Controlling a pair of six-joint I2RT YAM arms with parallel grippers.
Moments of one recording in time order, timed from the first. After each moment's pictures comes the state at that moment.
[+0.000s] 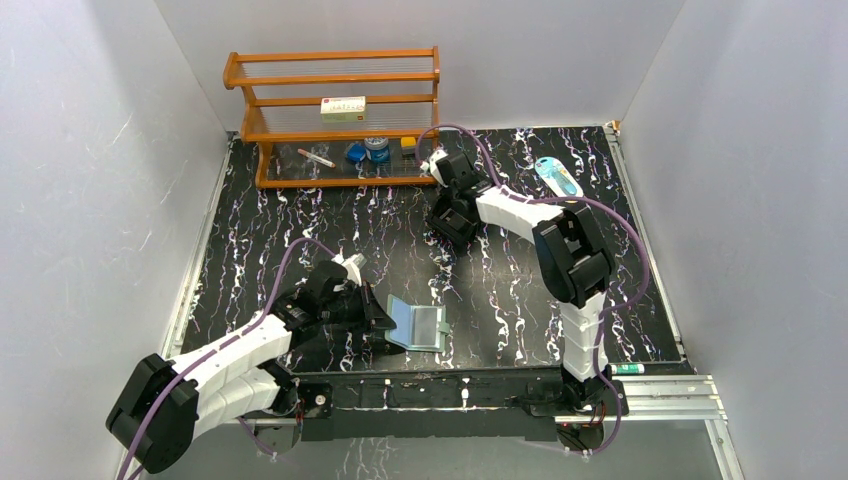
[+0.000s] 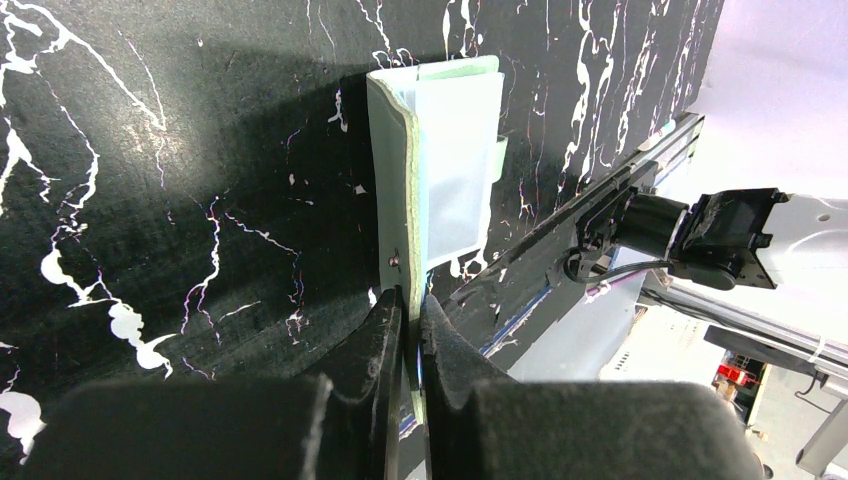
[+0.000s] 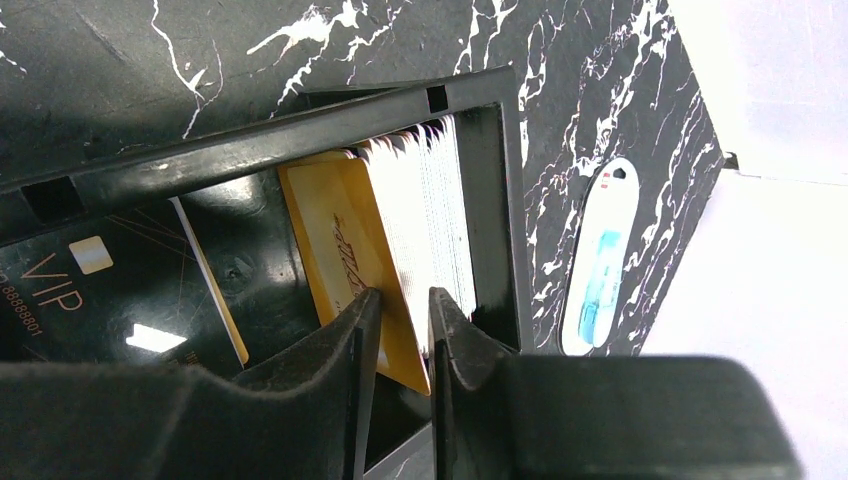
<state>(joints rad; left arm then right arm) -0.64 0.99 0.36 -0.14 0.40 -0.89 0.60 2.04 1.49 -0.27 0.50 -0.47</state>
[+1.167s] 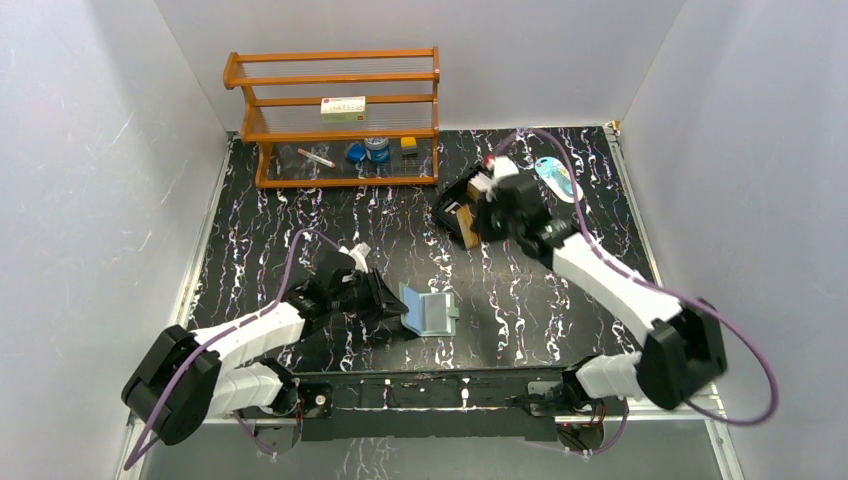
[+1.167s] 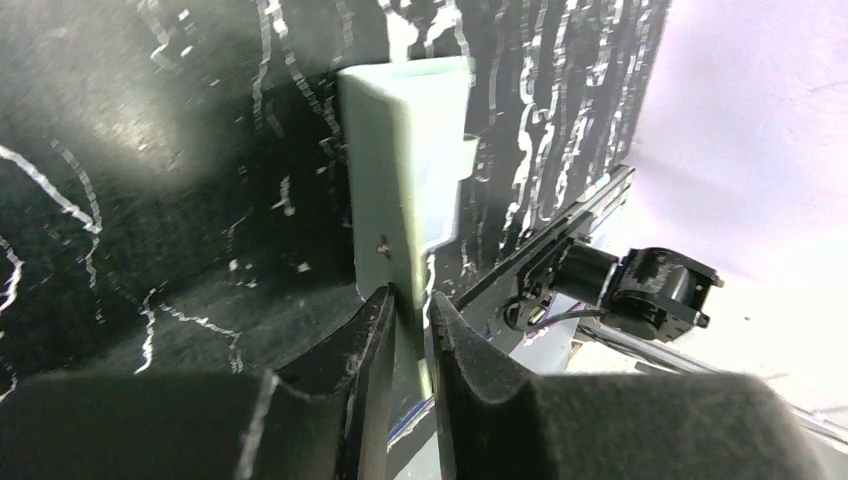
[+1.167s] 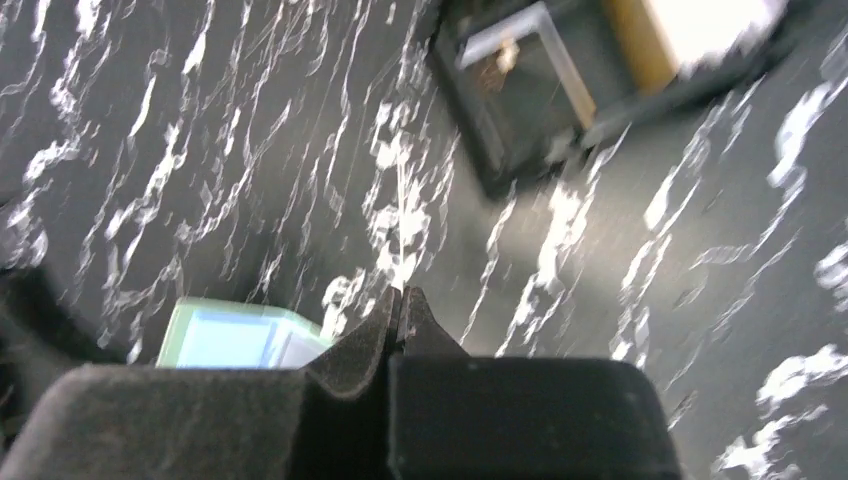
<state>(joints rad) -0.64 1.12 0.41 0.06 0.39 -1.03 0.57 1.41 1.13 -0.35 0.01 0.23</state>
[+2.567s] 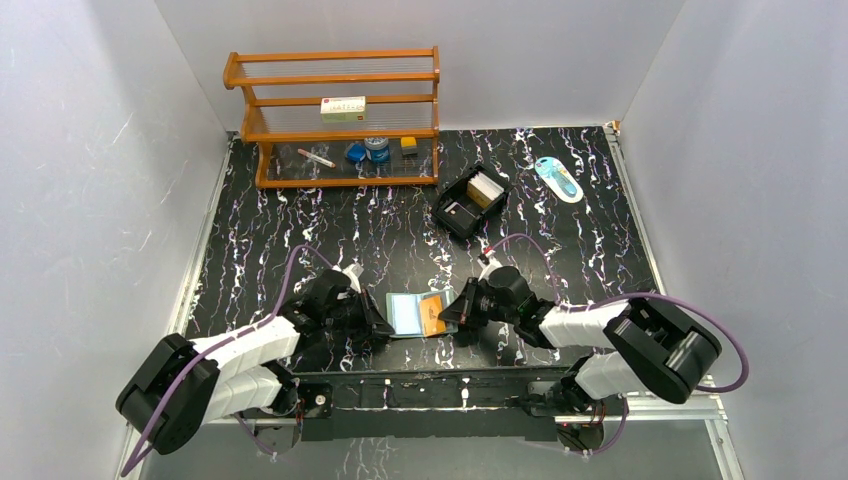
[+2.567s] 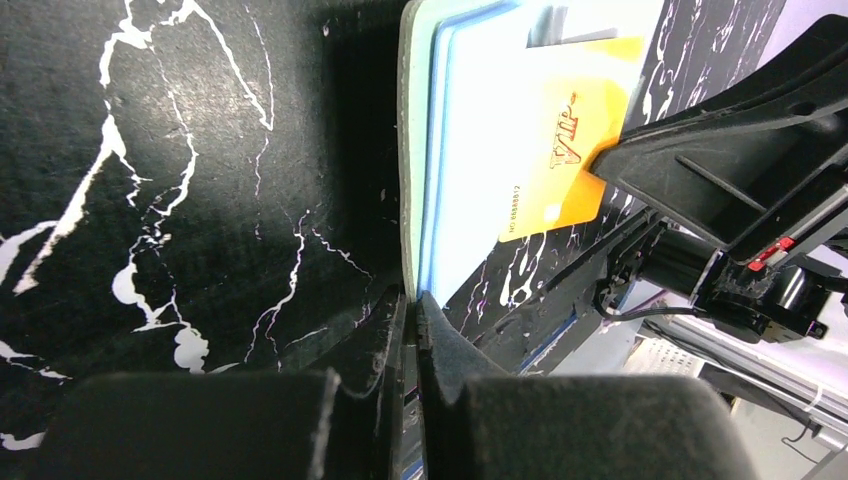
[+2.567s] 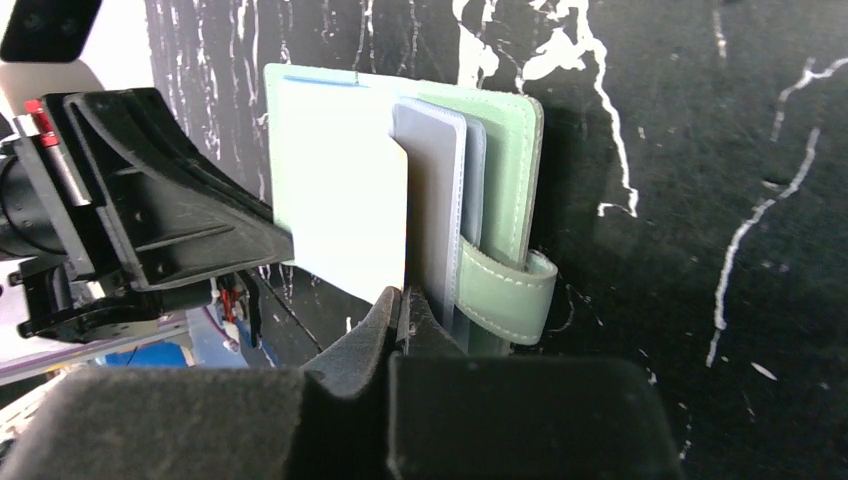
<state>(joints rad) -0.64 1.10 0.27 0.02 0.36 -0.96 0.80 1.35 0.28 0.49 -0.26 0.98</state>
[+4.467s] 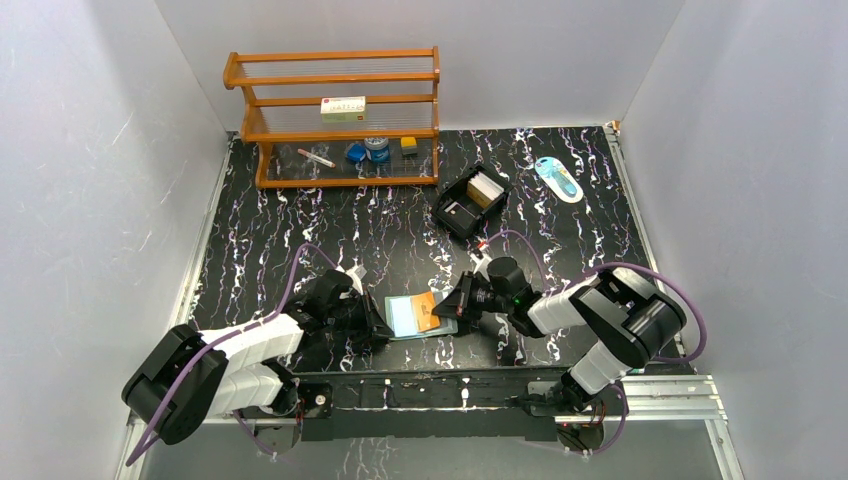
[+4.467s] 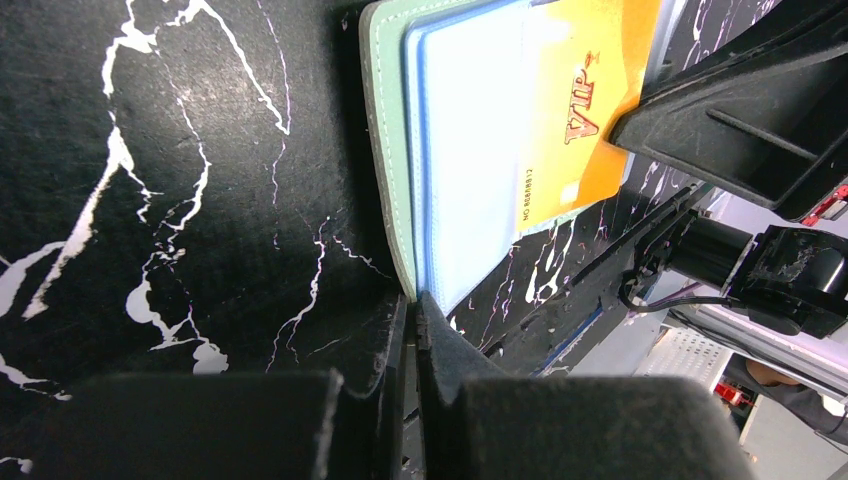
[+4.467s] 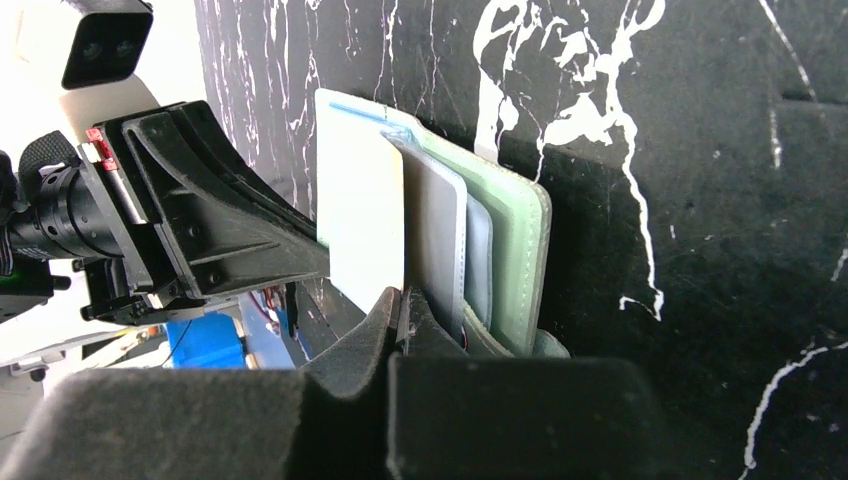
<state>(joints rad) -0.64 1.16 0.27 0.04 0.38 -0.91 0.72 1.57 0.33 0.70 -0.46 1.01</state>
